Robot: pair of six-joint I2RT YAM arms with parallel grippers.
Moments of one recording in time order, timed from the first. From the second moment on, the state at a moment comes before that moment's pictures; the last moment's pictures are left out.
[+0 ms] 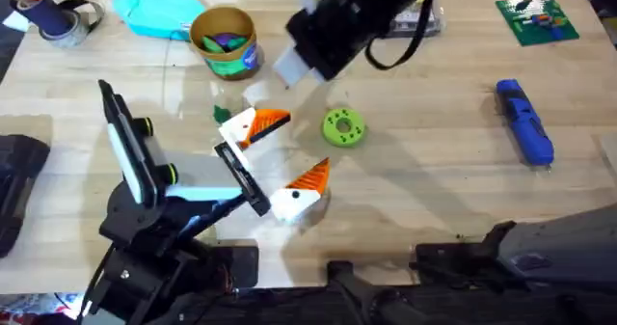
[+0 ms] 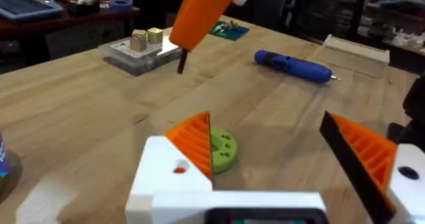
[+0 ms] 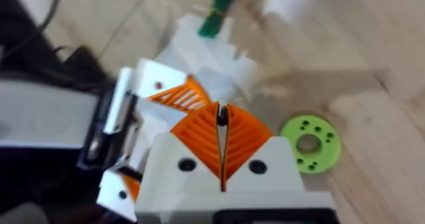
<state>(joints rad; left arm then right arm) -0.40 0.00 0.01 -0.05 0.56 -0.09 0.75 1.67 1.73 -1.15 -0.30 -0.03</state>
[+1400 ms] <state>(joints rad) -0.40 0.00 0.01 -0.05 0.56 -0.09 0.89 1.74 1.74 -1.08 -0.42 -0.17</state>
